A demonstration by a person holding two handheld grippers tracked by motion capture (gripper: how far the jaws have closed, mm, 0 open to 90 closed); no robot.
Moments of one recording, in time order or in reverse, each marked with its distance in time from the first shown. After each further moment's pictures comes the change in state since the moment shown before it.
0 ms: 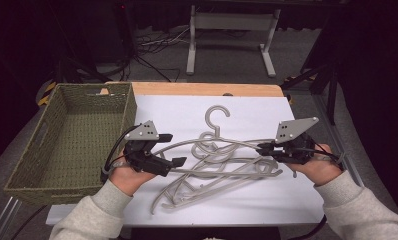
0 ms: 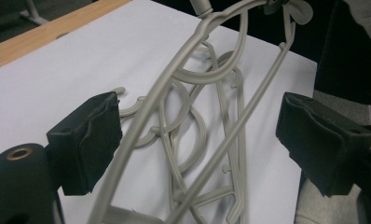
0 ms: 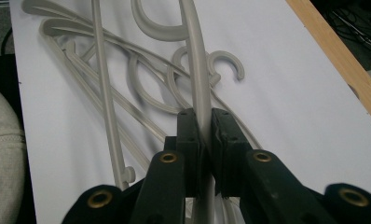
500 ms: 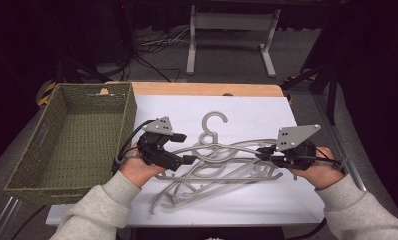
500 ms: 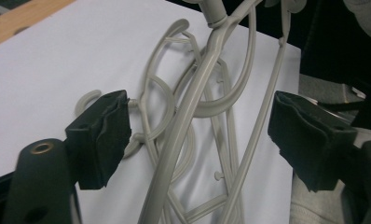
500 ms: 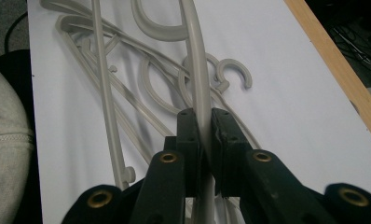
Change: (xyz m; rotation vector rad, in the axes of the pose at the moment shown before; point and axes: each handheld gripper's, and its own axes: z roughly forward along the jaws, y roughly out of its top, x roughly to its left) left arm 0.005 0.015 0.029 0.076 -0.113 0.038; right arm 0.014 0.000 -0.004 -0.015 0.004 -0.066
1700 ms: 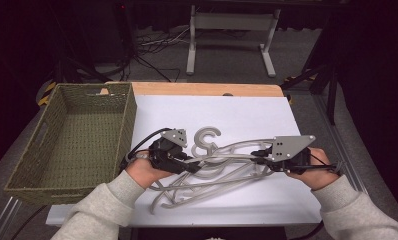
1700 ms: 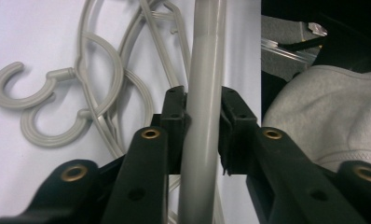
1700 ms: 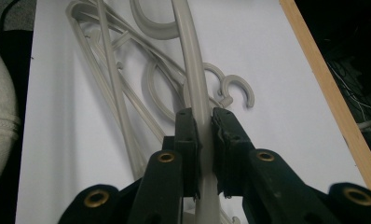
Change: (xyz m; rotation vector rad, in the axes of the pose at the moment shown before) left arm -0.006 -0.002 0.024 0.202 -0.181 0.104; right arm 0.011 0.000 0.010 -0.037 -0.011 -0.166
